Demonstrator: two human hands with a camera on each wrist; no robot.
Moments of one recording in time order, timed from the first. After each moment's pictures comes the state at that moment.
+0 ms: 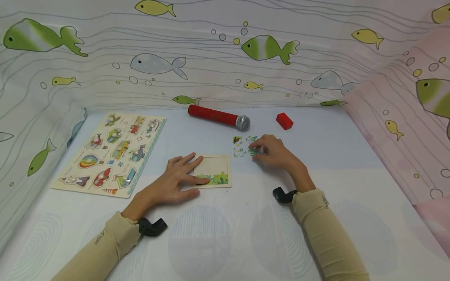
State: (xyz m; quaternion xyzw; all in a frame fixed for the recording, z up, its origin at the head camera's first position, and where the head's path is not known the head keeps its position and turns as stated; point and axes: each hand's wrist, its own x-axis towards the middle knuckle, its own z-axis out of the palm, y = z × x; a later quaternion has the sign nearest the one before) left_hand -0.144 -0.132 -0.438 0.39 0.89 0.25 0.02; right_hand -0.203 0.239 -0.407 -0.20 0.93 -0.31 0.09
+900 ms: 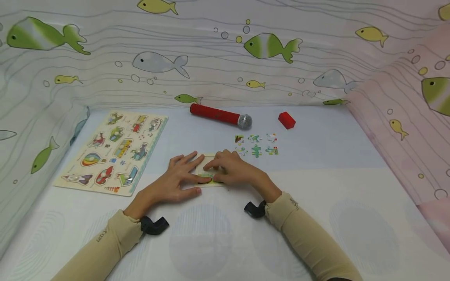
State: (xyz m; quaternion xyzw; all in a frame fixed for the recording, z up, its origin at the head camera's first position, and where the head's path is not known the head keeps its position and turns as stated) left_hand -0.146 -0.133 -0.440 0.41 0.88 0.24 0.01; right_hand -0.175 0.130 -0.410 -0.41 0.86 -0.28 0.11
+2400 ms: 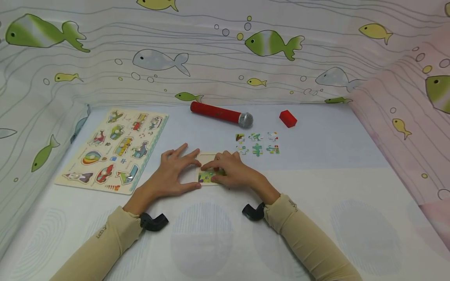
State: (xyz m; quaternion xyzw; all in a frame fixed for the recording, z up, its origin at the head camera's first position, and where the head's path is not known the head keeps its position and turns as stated) left_hand -0.155 -0.138 -0.445 0.32 0.92 0.21 -0.04; right_hand -0.170 0.122 -0.419 -0.39 0.87 -0.29 0.12
